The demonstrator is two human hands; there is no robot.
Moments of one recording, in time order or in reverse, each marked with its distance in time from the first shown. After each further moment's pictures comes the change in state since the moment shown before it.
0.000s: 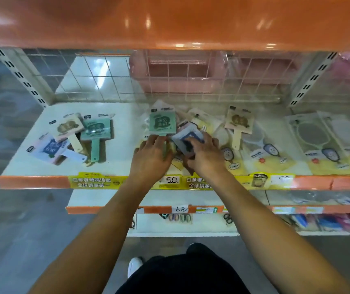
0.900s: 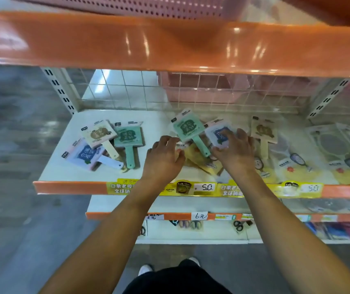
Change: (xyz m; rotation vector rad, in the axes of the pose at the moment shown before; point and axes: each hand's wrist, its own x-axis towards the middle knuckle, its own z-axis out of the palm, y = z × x) left_hand 0.003 -0.068 -0.036 -0.087 0.065 0.073; right_hand 0.026 -0.034 -0.005 0.125 0.235 0.243
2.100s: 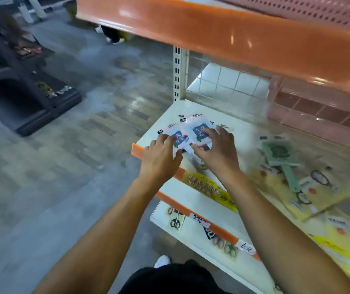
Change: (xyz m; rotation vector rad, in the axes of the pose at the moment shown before) left_hand -0.086 -0.139 -0.092 0.179 0.187 -0.508; right_hand -0.047 -0.223 0.091 0.229 -0.258 -0.605
